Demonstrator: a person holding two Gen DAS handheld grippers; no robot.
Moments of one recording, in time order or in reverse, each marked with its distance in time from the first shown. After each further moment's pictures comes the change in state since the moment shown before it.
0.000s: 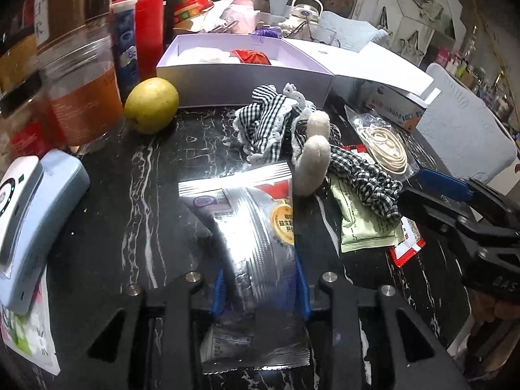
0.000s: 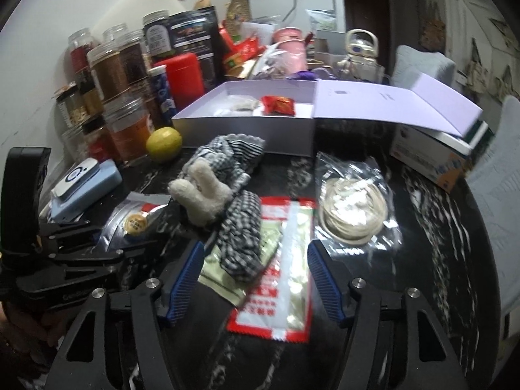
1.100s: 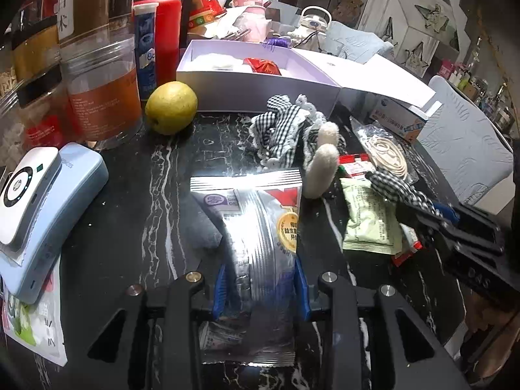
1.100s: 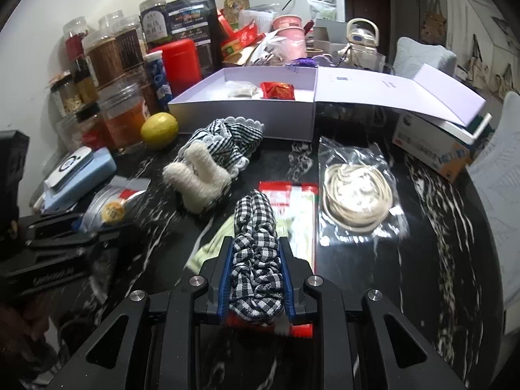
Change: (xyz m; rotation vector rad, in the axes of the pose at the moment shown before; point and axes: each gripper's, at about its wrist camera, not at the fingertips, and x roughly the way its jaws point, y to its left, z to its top) left arm -0.017 0.009 -0.004 -0.033 -0.030 0.001; right arm 0.003 0.000 -0.011 0.012 0.040 -0.021
